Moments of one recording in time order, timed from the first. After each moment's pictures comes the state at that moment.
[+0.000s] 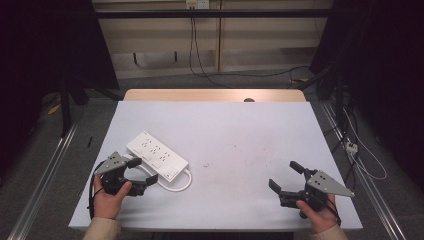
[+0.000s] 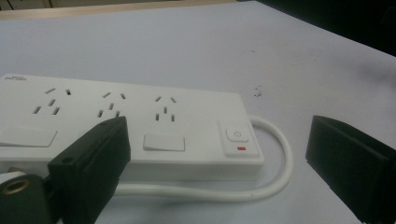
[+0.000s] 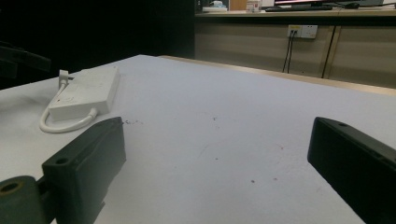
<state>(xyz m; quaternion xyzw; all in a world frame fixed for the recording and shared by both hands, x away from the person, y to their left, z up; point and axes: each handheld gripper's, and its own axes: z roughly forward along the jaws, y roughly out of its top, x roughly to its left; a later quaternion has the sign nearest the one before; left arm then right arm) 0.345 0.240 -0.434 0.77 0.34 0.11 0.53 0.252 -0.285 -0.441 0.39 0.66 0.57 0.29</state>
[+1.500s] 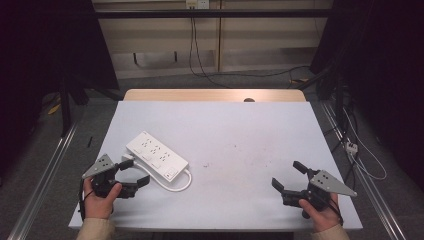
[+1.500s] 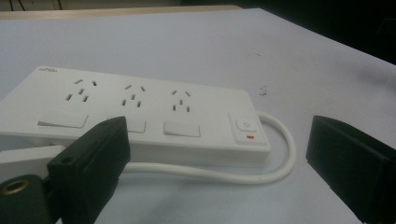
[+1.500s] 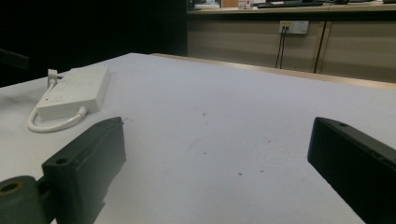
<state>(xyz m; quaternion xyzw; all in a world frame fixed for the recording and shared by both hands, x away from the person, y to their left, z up) 0.339 0.260 -0.433 0.76 0.35 0.11 0.54 0.253 -0.293 -0.443 0.41 0.66 0.56 0.29</state>
